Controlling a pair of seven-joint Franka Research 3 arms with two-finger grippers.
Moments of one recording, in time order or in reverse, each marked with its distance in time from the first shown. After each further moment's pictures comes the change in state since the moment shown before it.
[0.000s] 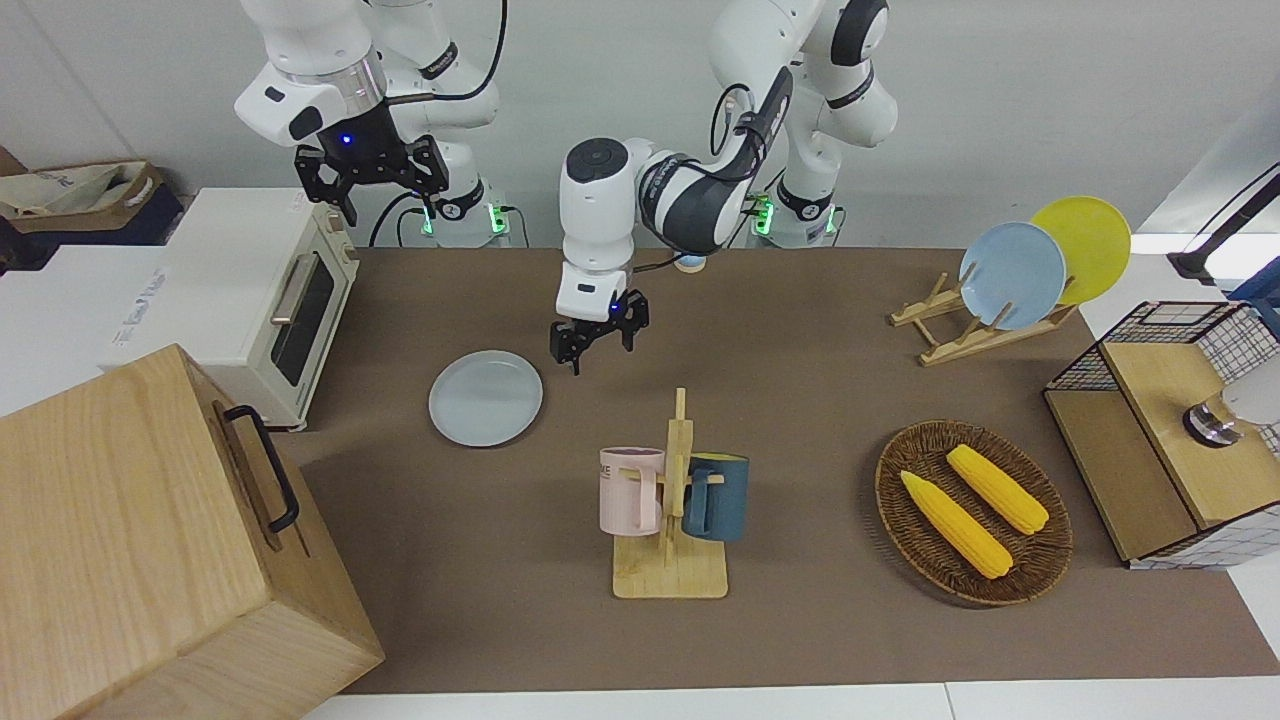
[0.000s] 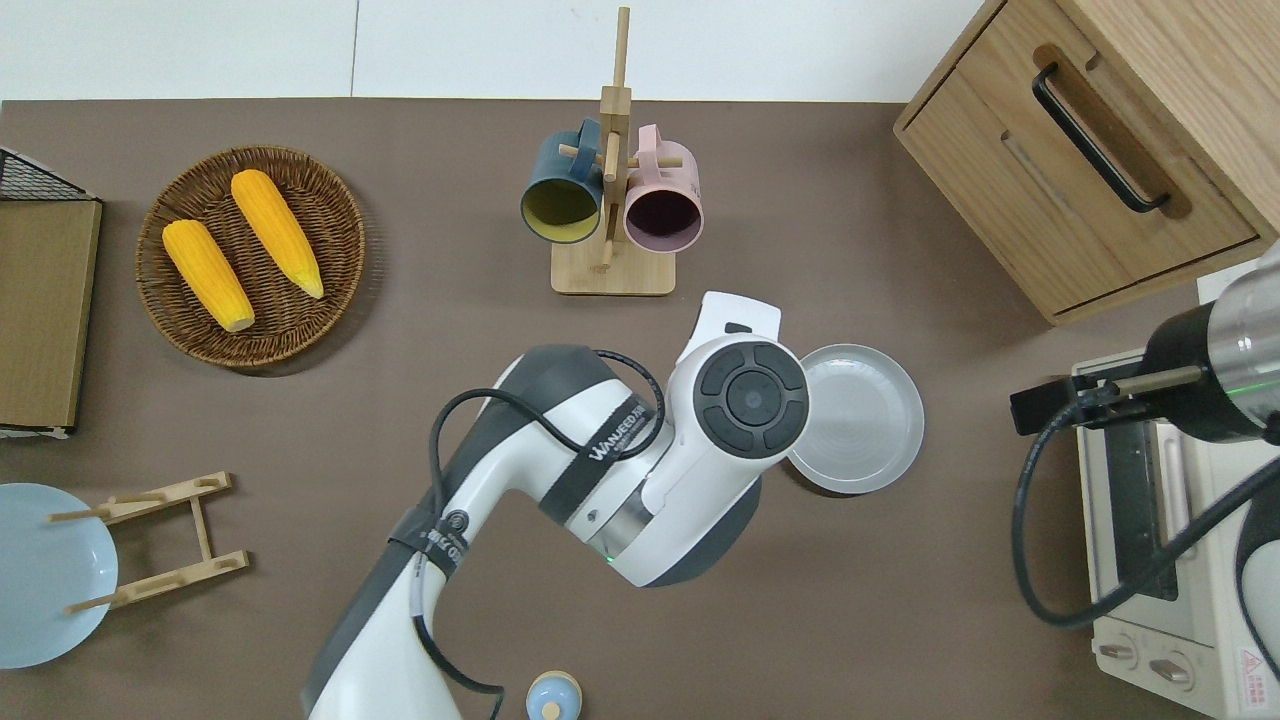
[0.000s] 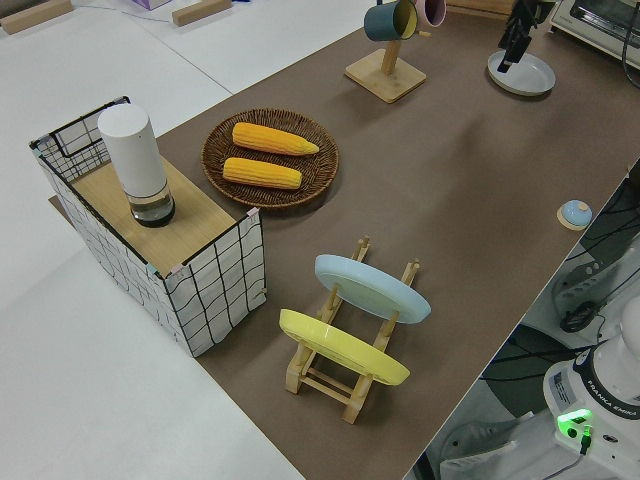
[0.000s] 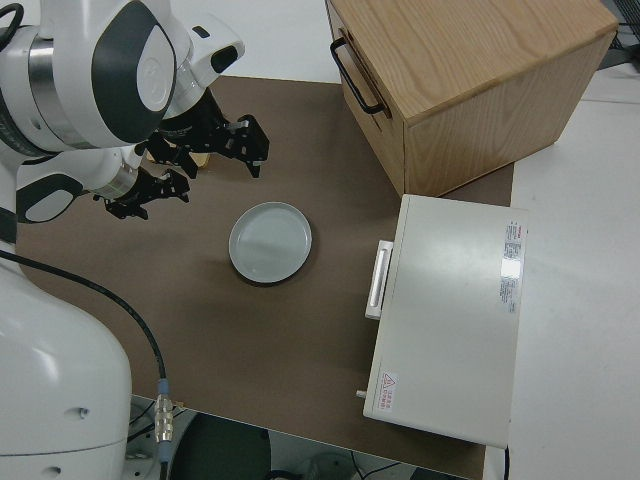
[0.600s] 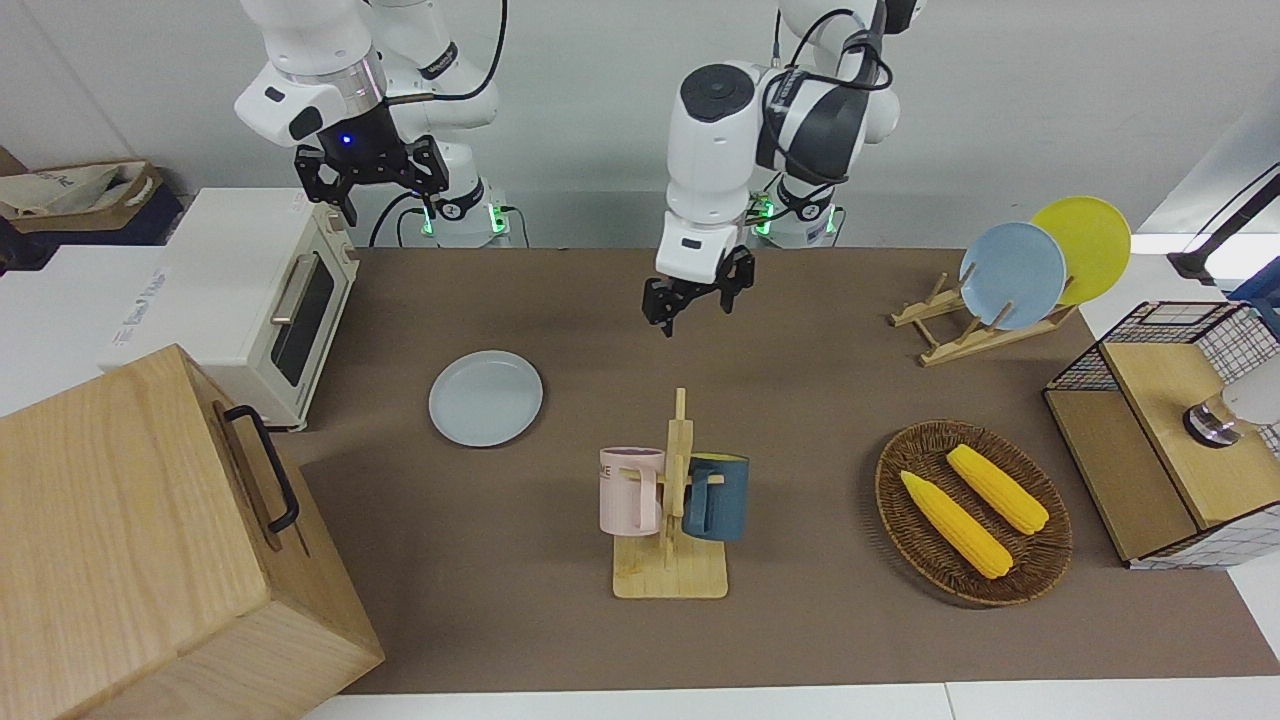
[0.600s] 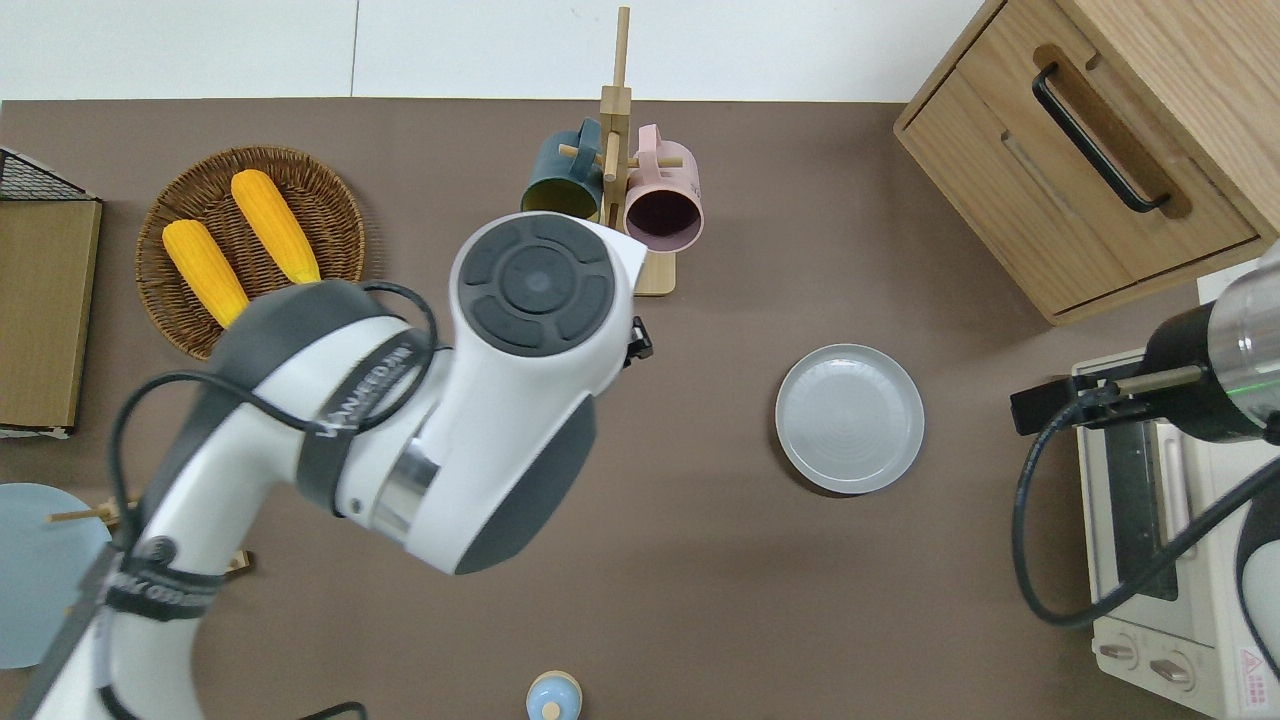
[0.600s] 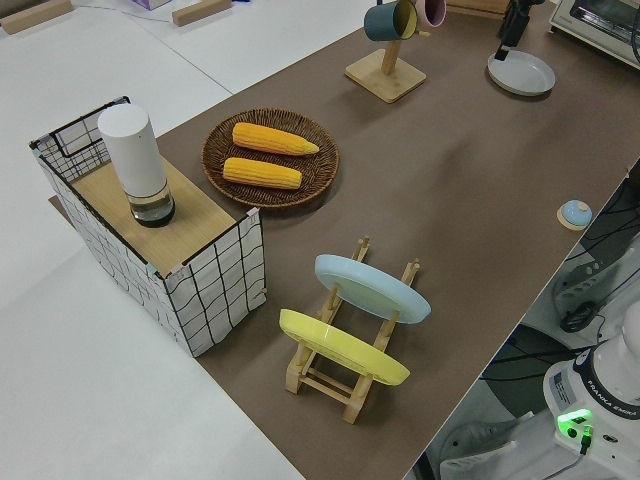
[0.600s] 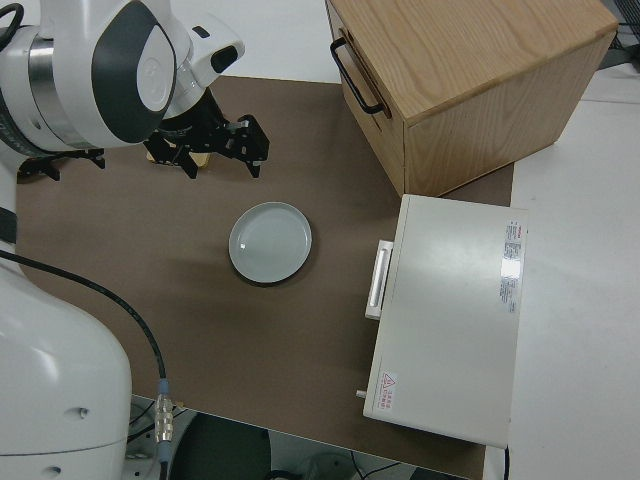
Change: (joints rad) left arm 0.176 -0.171 0.011 0.045 -0.030 -0.304 0.317; right arm 0.000 0.000 0.000 0.000 0.000 0.000 0.000
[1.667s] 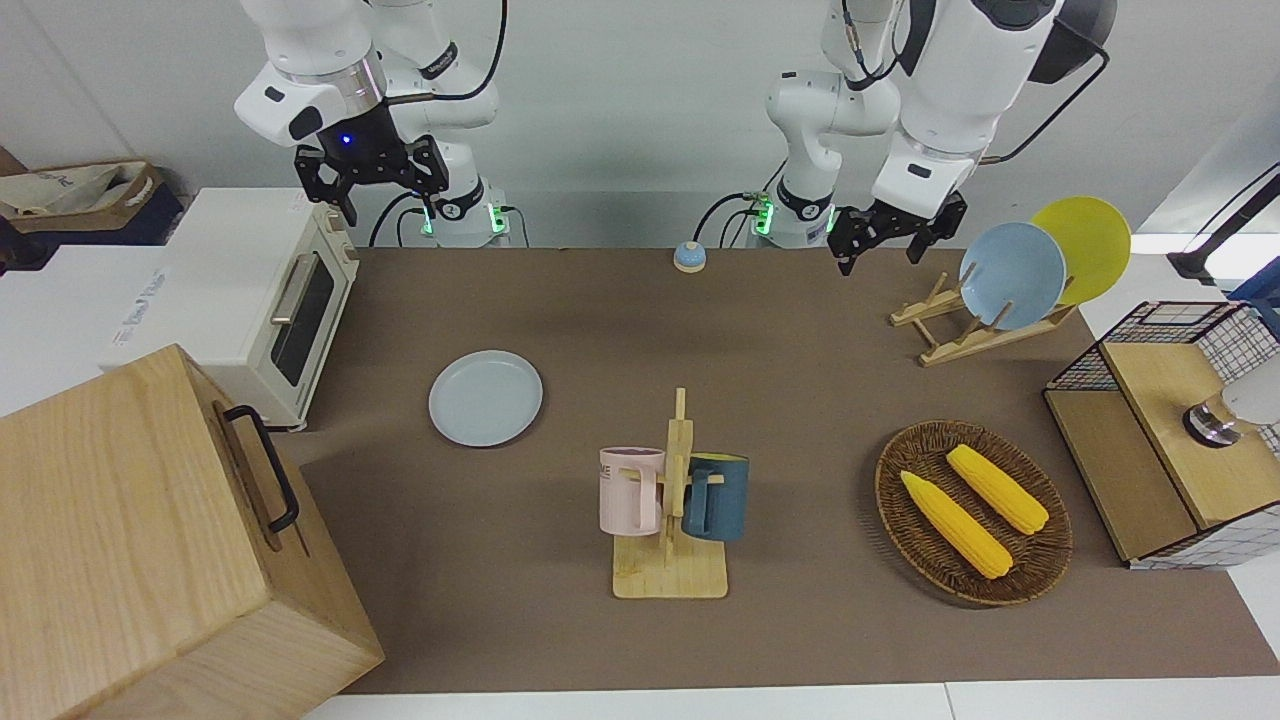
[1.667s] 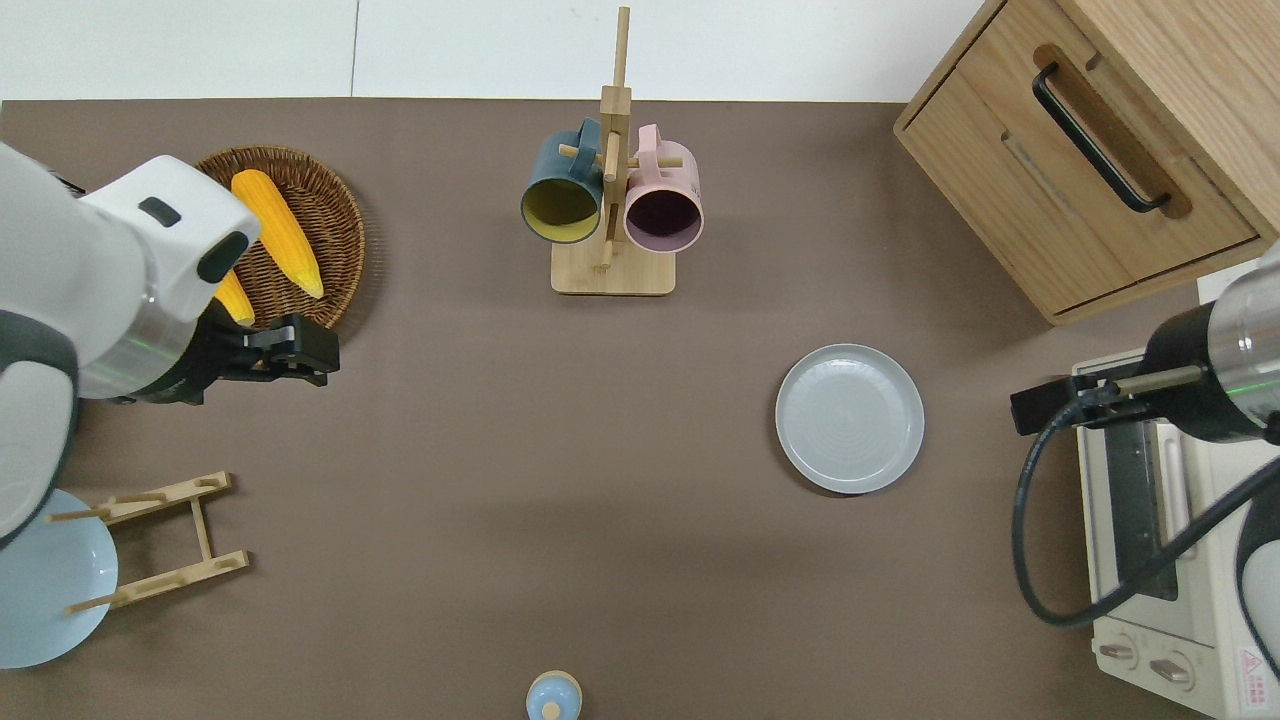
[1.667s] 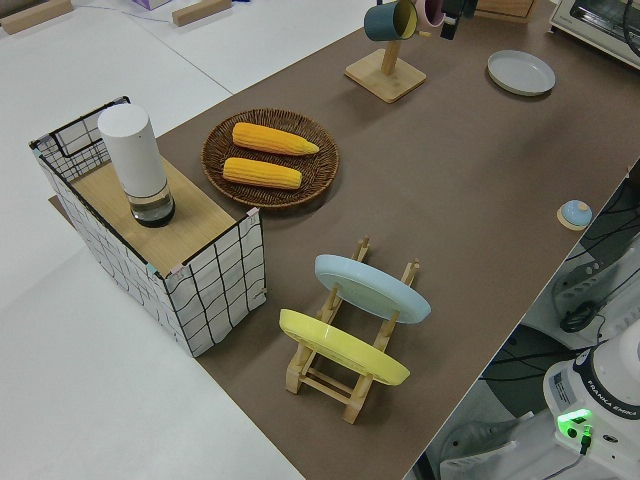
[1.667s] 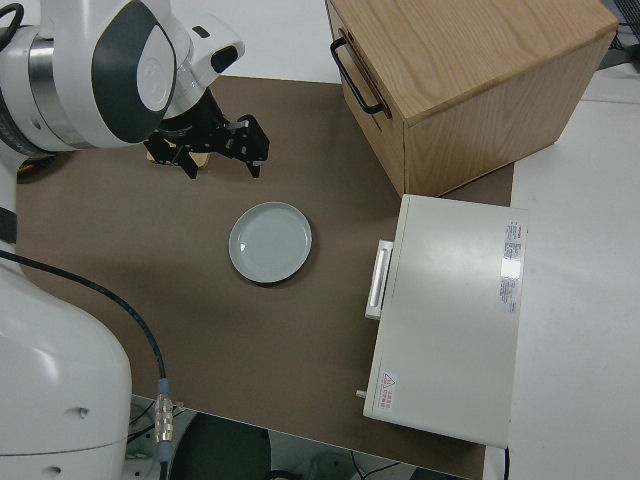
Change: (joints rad) left arm 0.340 -0.182 0.006 -0.002 -0.008 -0.239 0.602; right arm 0.000 0.000 0.000 0.000 0.000 0.000 0.000
